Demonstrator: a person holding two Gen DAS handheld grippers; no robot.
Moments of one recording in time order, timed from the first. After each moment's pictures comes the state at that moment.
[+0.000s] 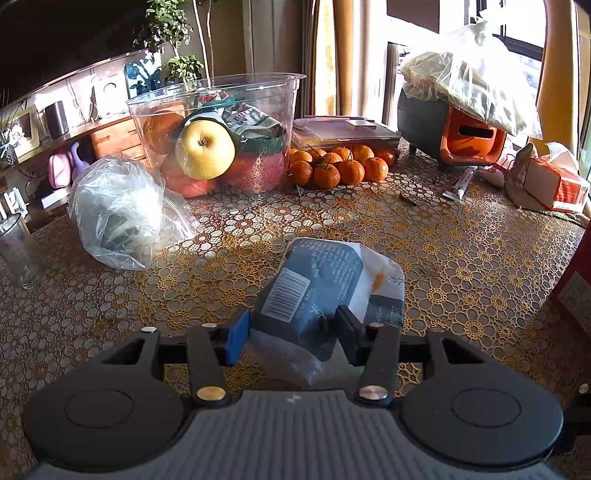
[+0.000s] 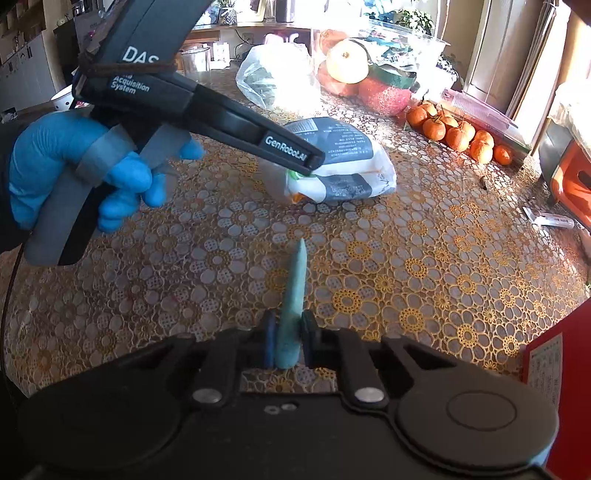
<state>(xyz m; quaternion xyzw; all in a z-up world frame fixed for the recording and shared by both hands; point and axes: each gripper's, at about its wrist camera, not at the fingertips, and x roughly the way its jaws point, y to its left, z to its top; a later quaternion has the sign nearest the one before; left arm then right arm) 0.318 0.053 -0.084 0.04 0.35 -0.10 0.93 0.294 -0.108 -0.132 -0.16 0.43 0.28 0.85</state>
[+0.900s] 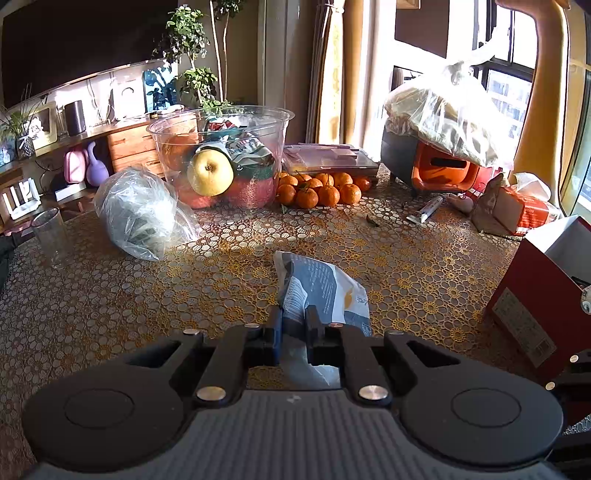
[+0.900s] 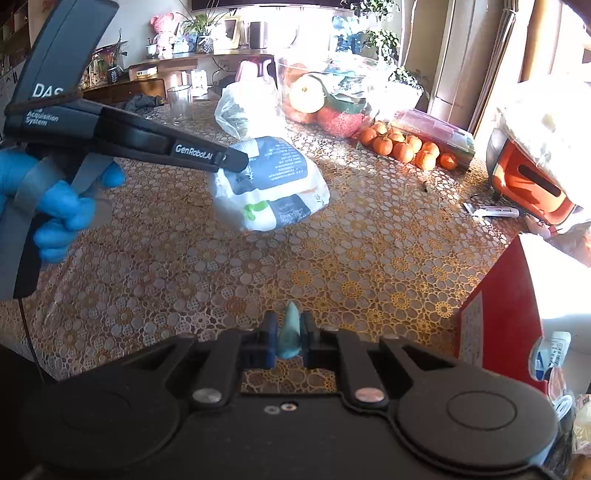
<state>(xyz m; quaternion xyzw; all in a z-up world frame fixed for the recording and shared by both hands) 0.240 0.033 -0.031 0.02 0.33 -0.09 0.94 0.247 -0.159 -0.087 -0.13 0.39 0.24 0.88</state>
